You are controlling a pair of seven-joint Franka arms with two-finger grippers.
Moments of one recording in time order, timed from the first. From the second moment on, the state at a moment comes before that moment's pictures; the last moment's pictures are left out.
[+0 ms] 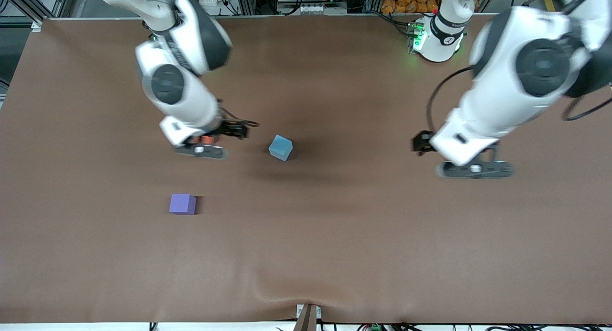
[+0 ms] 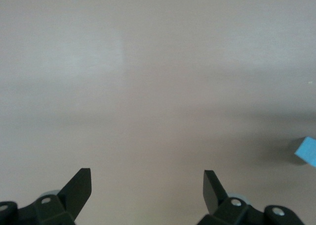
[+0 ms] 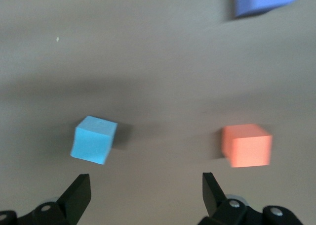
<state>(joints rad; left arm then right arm) -0.31 0.33 -0.01 -1.29 0.01 1.55 -0.30 0.50 0.27 0.05 -1.80 0.09 1.94 0.69</state>
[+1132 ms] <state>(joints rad) -0.07 -0.12 -0.01 -1.70 0.01 1.66 -0.22 0.67 0.58 0.05 -1.80 0.16 2.27 0.90</state>
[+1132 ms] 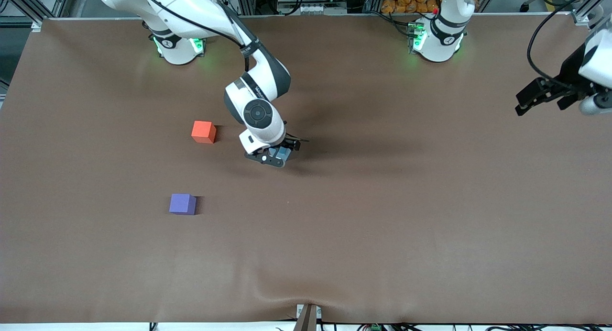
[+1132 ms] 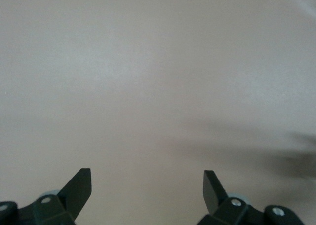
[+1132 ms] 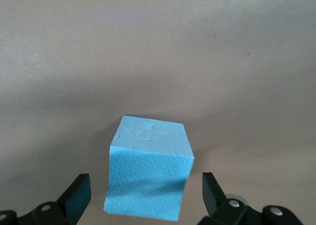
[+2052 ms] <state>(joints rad) -0.07 -0.13 -0.02 -1.72 -0.01 1.66 -0.22 0.29 0.47 0.01 -1.71 0.15 1.88 0.30</state>
